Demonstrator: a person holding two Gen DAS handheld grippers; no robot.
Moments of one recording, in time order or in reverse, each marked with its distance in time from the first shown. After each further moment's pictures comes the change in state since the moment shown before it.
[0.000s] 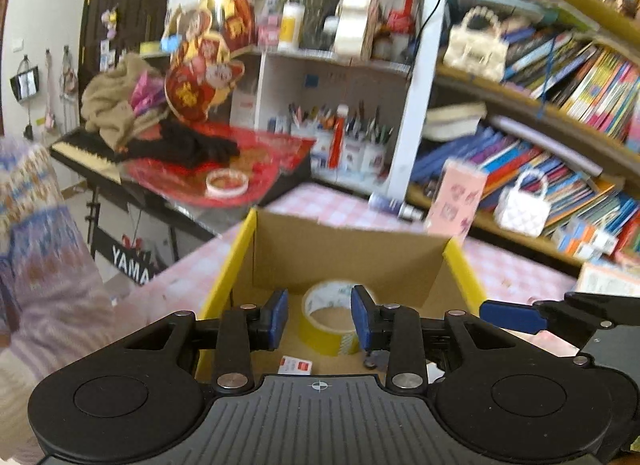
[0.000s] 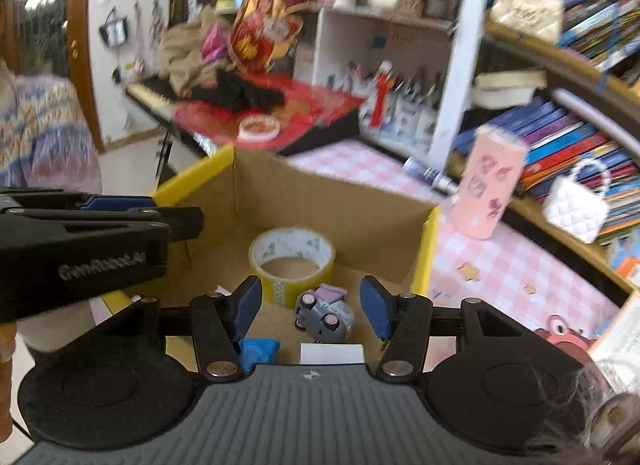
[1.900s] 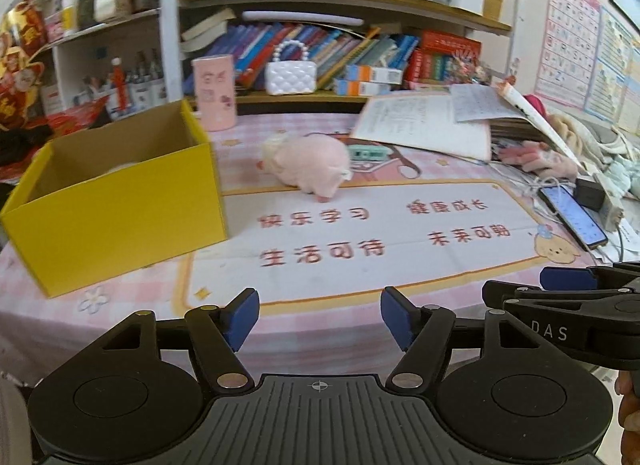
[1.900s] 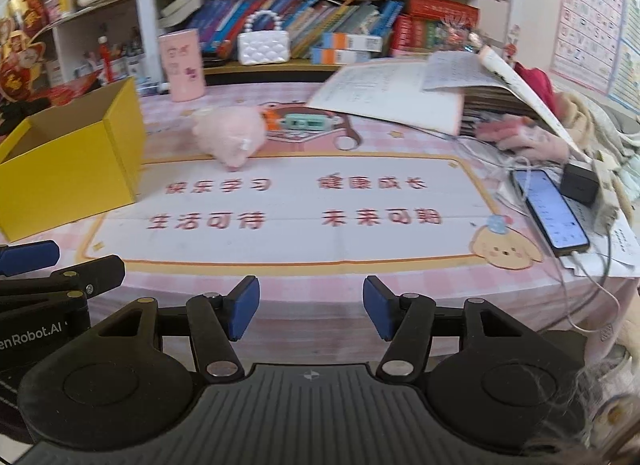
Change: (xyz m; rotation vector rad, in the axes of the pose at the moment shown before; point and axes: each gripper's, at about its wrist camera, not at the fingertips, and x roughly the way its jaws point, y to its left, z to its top) left arm -0.112 -0.118 -0.148 0.401 0.205 -0.420; right arm -0.224 -0.017 -0.221 0.565 0.135 -0.582
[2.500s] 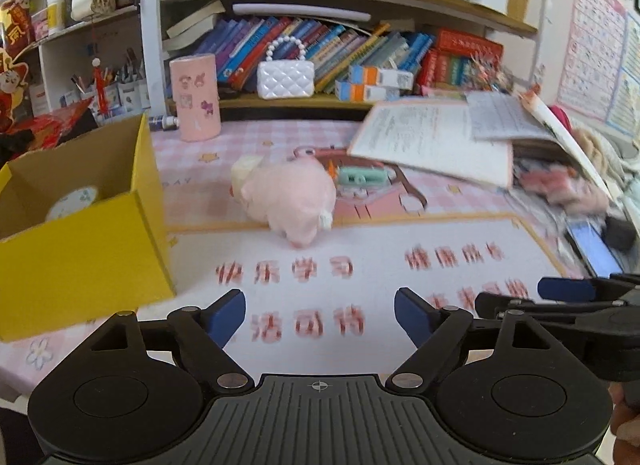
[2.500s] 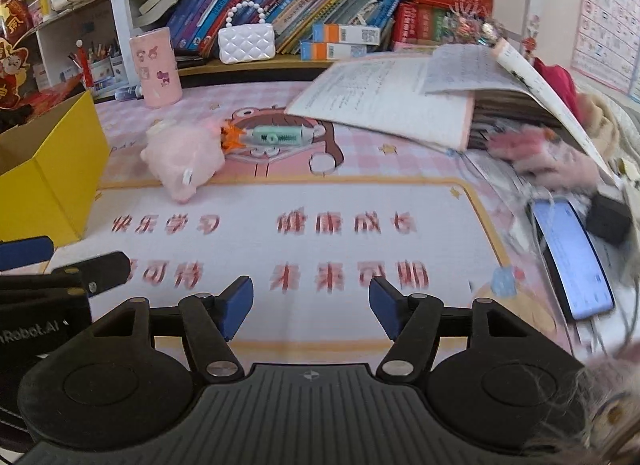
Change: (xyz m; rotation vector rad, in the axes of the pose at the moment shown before) left arm 0.079 -0.031 0.061 -0.057 0.007 0.050; right arm 0.082 -0.055 0.063 -0.025 0.029 0.060
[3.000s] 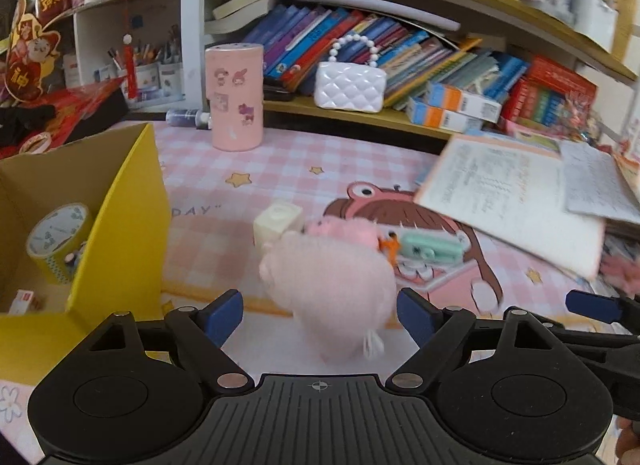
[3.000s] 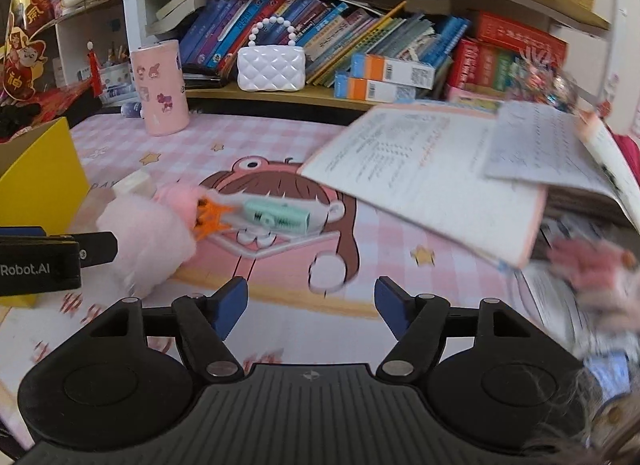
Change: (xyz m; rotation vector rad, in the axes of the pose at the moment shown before) left arm 0.099 0.015 0.075 -0.169 0.020 0.142; right arm 0.107 -0.020 0.098 -0.147 -0.056 0.100
